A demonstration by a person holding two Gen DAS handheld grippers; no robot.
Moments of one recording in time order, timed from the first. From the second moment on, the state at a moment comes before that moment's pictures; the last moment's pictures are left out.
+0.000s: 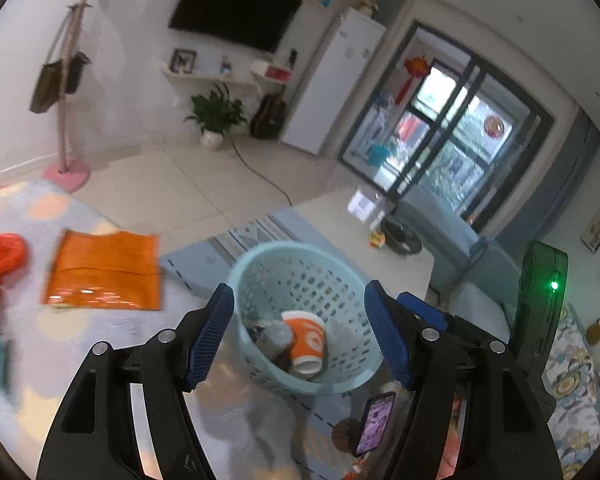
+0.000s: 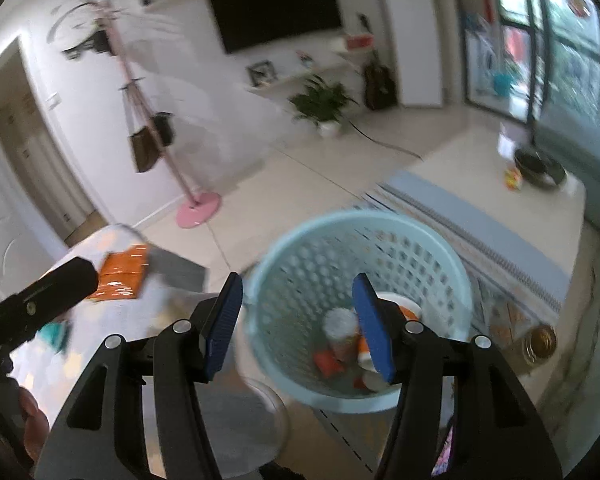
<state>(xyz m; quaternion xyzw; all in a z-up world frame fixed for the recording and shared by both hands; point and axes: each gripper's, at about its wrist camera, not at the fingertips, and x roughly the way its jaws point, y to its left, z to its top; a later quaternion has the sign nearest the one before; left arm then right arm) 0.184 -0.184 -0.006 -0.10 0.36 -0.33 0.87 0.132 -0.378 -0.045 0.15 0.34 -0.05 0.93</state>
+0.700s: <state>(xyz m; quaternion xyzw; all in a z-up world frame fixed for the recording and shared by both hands) 0.223 0.021 0.006 -0.10 0.35 -0.07 0.93 0.211 -0.212 -0.036 0.04 0.38 0.08 0.92</state>
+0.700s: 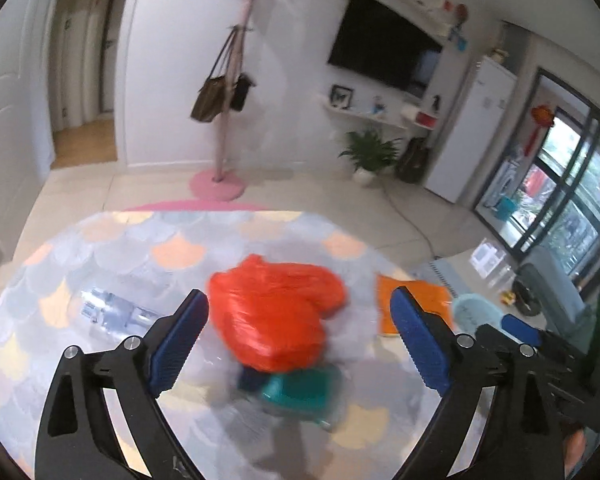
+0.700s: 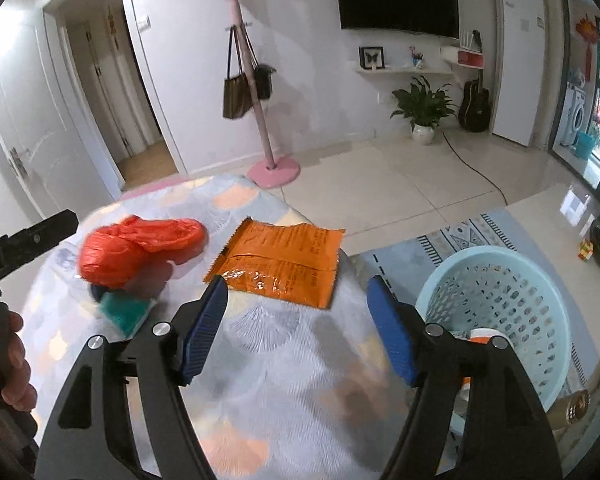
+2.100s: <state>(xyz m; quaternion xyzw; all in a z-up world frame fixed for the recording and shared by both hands) 0.243 0.009 -0.024 -0.08 0.34 -0.11 0.93 0.253 -0.183 -0.078 0.02 0.41 0.10 0.91</state>
